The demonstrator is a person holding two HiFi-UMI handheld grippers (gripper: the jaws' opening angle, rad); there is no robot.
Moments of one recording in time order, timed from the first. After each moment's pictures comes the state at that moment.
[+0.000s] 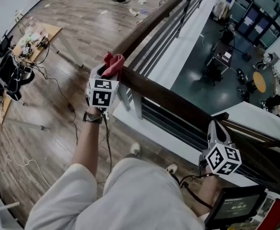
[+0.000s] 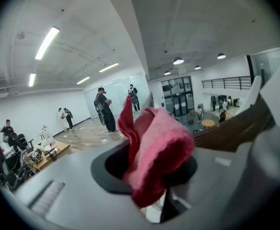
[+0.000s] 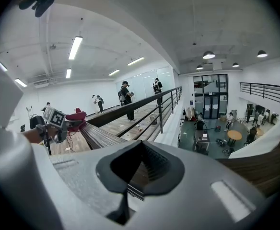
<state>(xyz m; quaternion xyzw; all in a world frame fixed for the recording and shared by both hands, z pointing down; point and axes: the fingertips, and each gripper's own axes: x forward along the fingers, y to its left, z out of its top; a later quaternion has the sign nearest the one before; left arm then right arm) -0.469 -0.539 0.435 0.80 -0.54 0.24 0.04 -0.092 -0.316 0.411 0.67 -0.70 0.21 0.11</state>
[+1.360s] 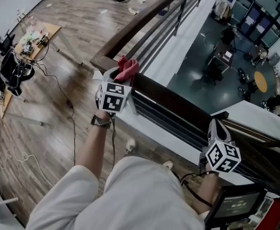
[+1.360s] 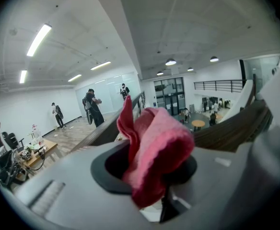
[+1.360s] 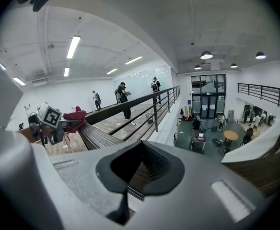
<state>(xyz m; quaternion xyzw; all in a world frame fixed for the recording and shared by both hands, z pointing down) -0.370 -0.486 0.437 0.83 -0.51 0.24 0.05 -0.038 -0.292 0.415 0.68 -0.70 0.21 0.12</state>
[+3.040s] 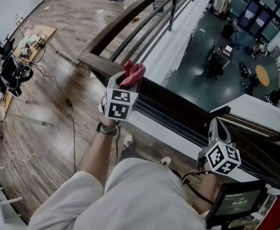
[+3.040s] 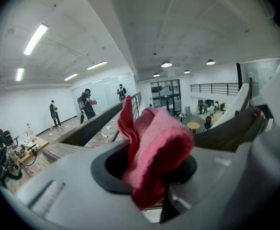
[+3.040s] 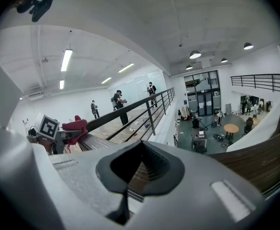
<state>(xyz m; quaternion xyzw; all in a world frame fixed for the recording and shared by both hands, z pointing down) -0.278 -0.431 0.437 0.84 -0.49 0.24 0.06 0.024 -0.254 0.419 0.69 -0.69 0.23 0.05</state>
